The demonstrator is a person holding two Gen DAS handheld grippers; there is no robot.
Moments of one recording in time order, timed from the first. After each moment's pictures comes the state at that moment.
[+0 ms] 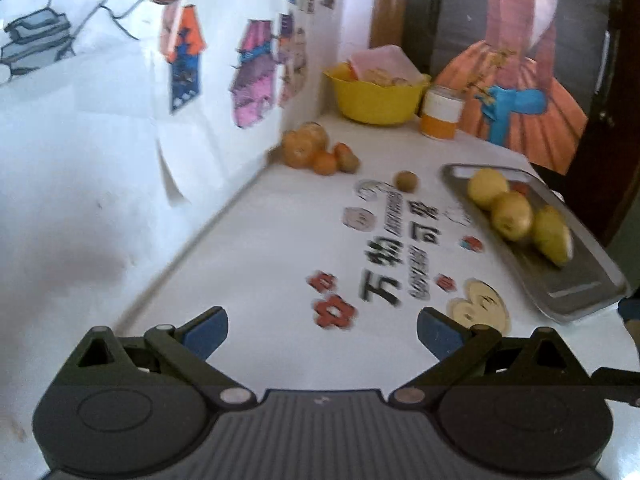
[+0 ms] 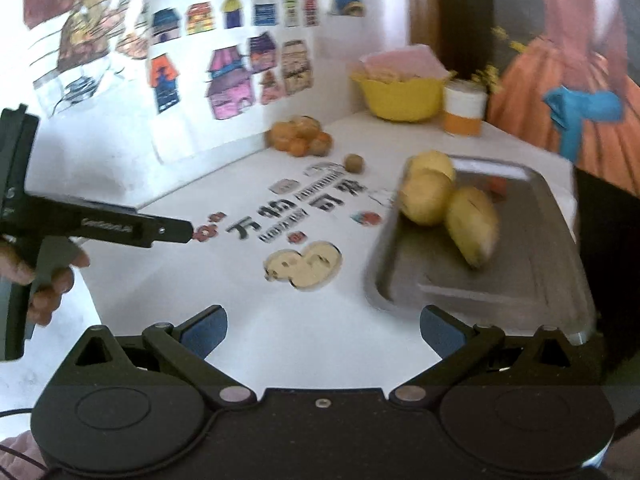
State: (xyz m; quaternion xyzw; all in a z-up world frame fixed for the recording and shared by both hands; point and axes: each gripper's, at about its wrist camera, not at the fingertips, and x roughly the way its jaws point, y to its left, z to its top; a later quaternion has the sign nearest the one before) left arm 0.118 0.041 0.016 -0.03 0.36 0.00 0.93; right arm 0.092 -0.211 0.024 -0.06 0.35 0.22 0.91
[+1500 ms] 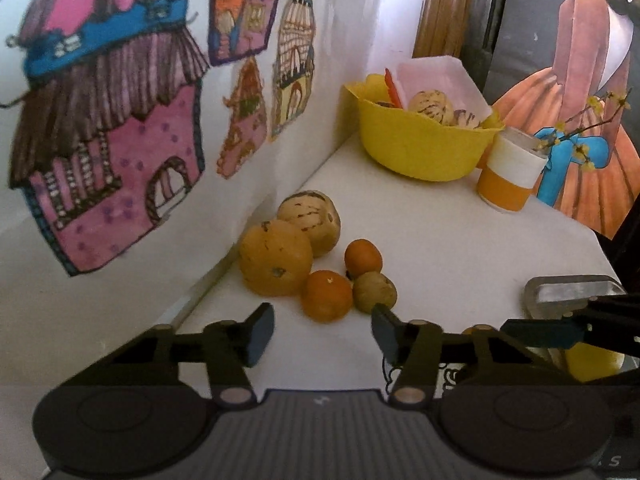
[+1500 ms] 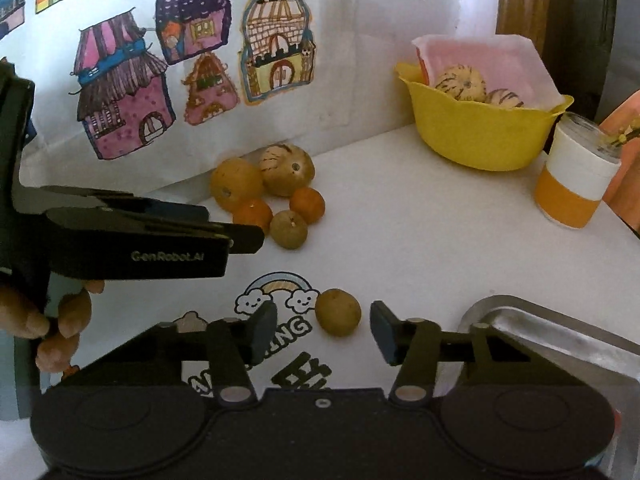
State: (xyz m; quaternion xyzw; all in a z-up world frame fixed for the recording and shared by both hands) left arm 0.345 0.034 -0.025 -0.07 0.35 0.02 0.93; right arm 0.364 -0.140 -0.022 -0.11 0.38 0.29 0.87
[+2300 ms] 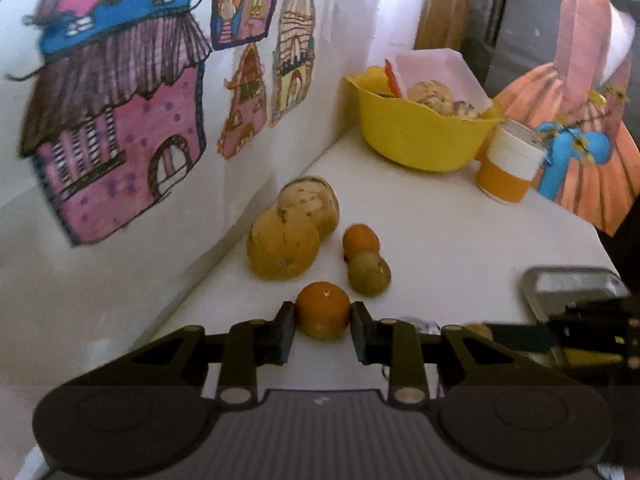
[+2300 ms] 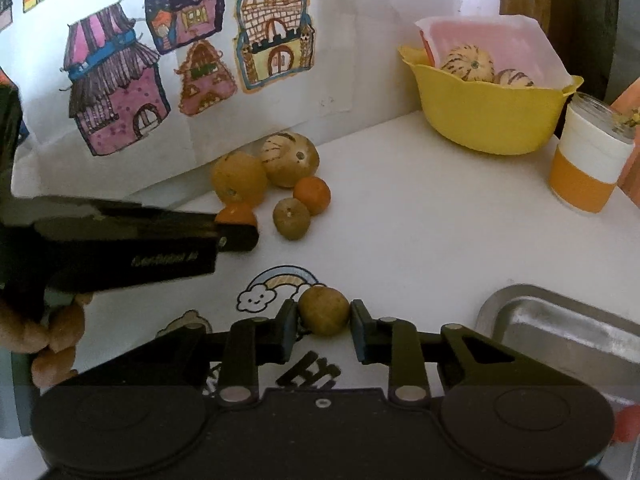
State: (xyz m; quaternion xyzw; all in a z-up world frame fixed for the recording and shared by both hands) left arm 0.334 0.029 -0.025 -0.08 0.36 0.02 0.93; right arm 0.366 -0.141 -0.028 -0.09 0.39 0.30 0.86
